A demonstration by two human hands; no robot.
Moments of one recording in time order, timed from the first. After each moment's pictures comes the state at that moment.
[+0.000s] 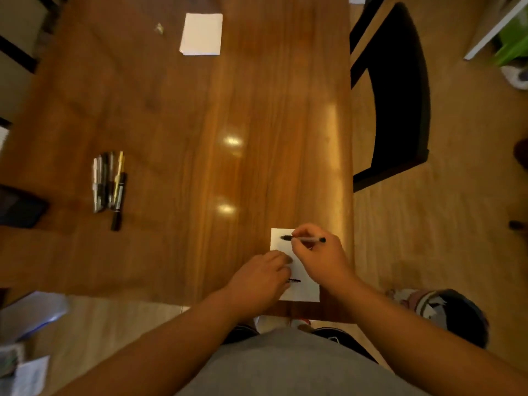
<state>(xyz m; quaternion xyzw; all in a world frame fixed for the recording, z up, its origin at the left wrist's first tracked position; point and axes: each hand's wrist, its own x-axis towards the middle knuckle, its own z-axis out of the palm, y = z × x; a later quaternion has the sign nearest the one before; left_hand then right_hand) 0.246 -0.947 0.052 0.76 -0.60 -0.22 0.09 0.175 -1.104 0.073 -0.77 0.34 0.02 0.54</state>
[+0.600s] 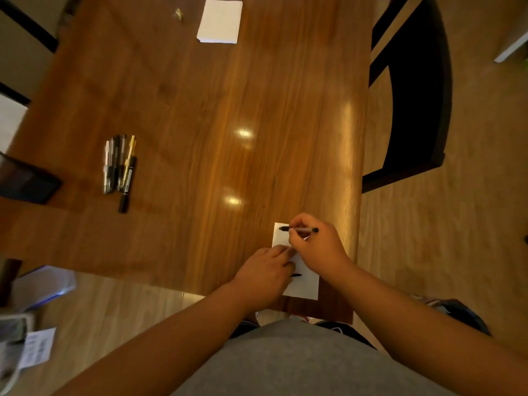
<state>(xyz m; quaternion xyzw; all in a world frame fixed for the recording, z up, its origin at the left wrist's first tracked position) 0.234 -0.952 0.039 0.78 -0.59 -0.18 0.09 0.191 -1.114 0.067 -0.82 0.27 0.06 0.51</state>
